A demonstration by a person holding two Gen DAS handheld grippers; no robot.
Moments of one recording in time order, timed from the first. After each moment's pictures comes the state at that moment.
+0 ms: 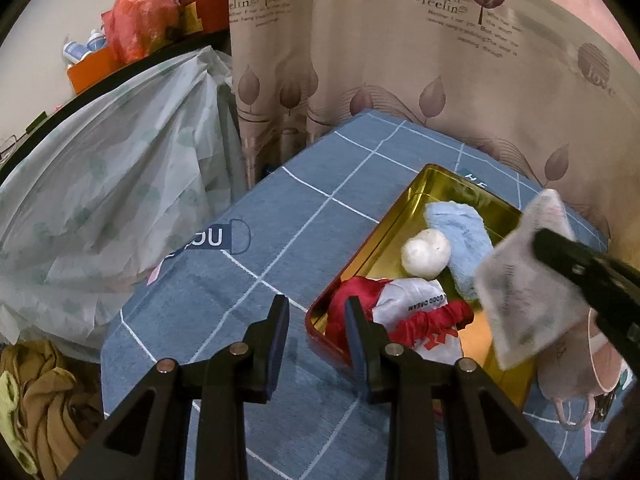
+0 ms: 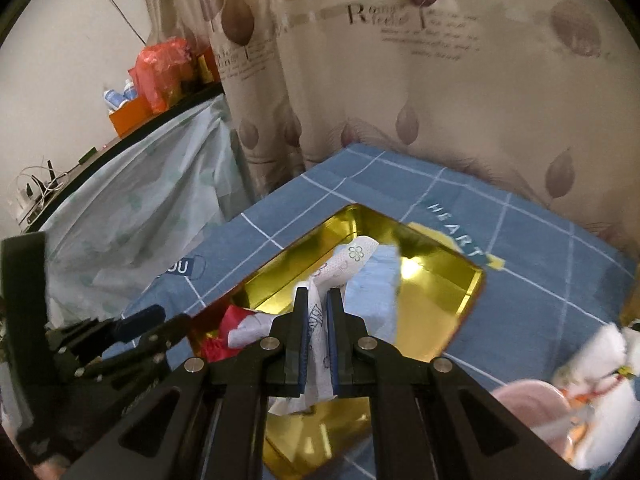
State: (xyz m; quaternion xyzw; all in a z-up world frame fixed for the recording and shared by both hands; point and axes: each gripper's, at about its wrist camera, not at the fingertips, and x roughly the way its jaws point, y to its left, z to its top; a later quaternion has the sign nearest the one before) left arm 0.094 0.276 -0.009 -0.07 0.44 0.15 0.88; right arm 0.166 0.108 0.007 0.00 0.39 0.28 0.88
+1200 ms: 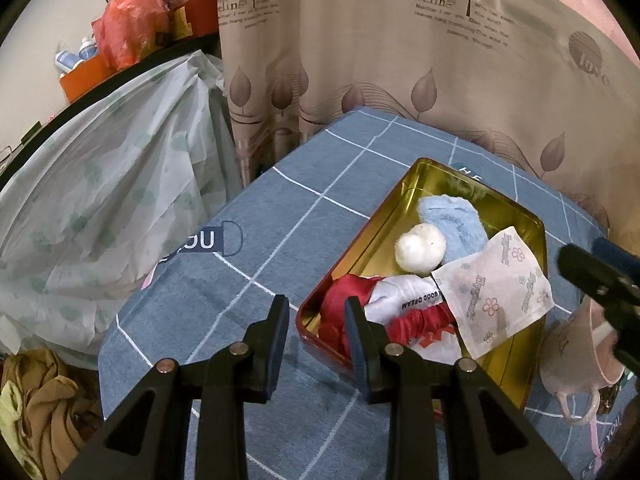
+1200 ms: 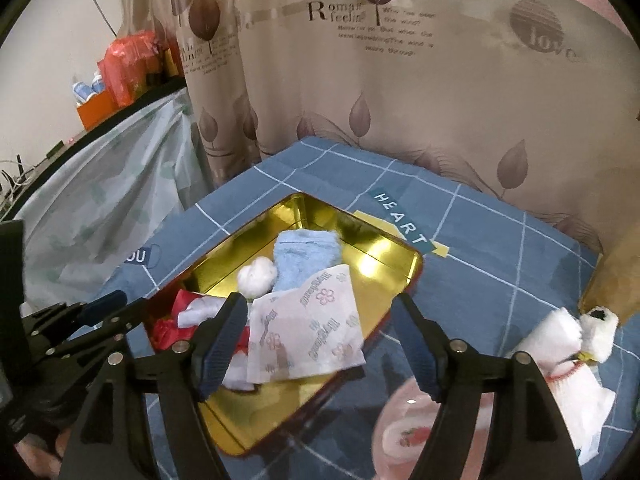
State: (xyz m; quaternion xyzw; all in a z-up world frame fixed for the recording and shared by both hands) left arm 0.094 0.268 -0.012 -0.05 0.44 0.14 0.89; right arm 0.157 0.070 0.014 -0.02 0.40 0.21 0.89
